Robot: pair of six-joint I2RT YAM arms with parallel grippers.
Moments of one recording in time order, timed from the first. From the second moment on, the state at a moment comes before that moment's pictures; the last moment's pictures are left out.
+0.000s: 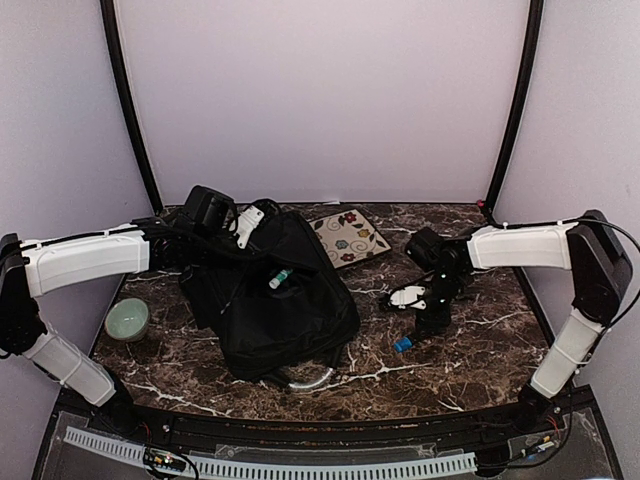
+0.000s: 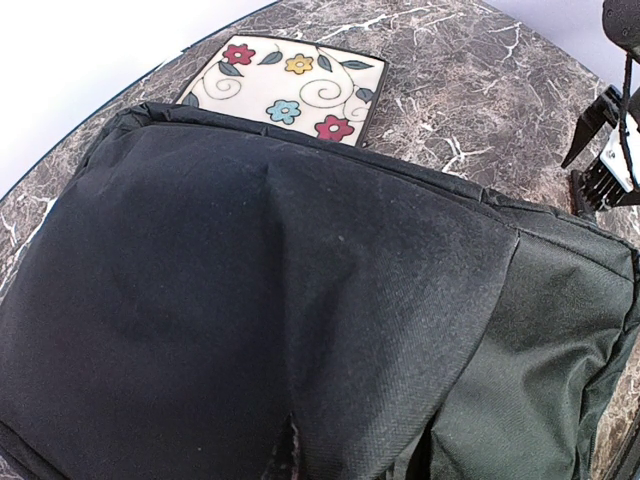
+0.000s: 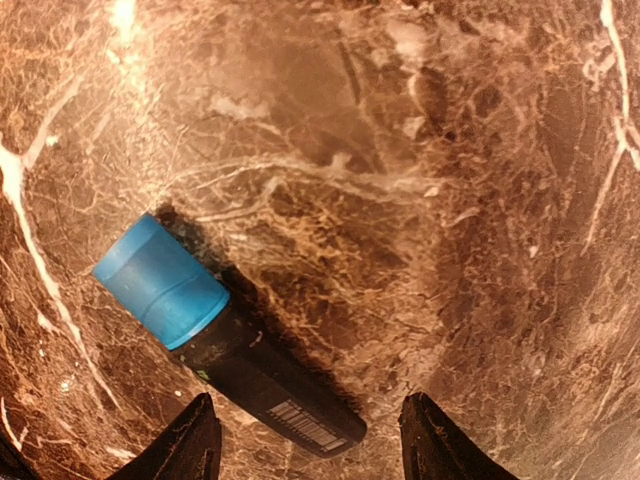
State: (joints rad) left arm -0.68 1.44 1.06 -0.33 0.07 0.05; right arm 0.63 1.68 1.05 -0.82 -0.07 -0.80
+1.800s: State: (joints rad) left arm -0.66 1.44 1.06 -0.34 0.06 0.05; right arm 0.97 1.69 1.47 -0.93 0.02 -0.70
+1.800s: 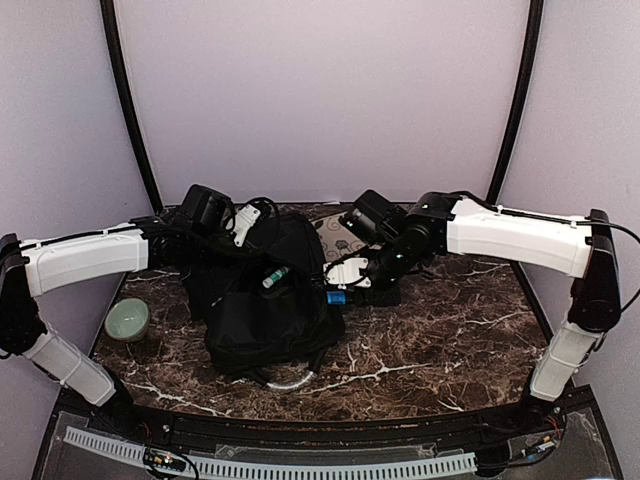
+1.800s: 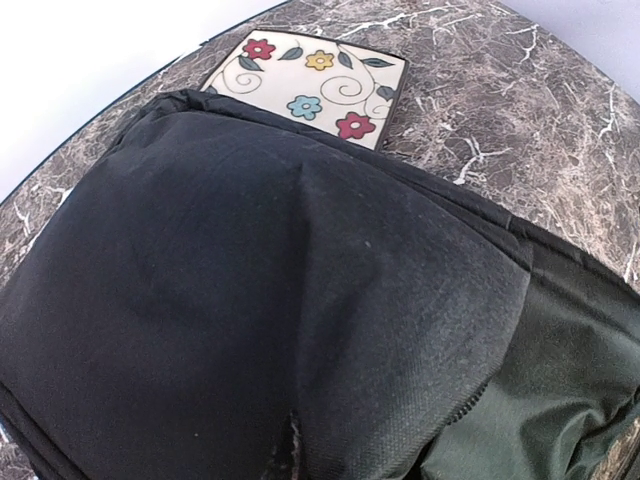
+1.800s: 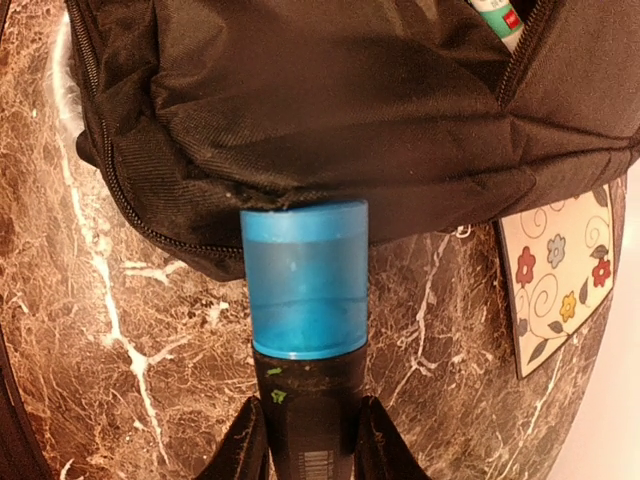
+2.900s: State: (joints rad) left arm -0.66 1.43 1.06 -0.34 0.06 0.06; right arm 1.11 1.76 1.69 -0.83 0.13 -0.72
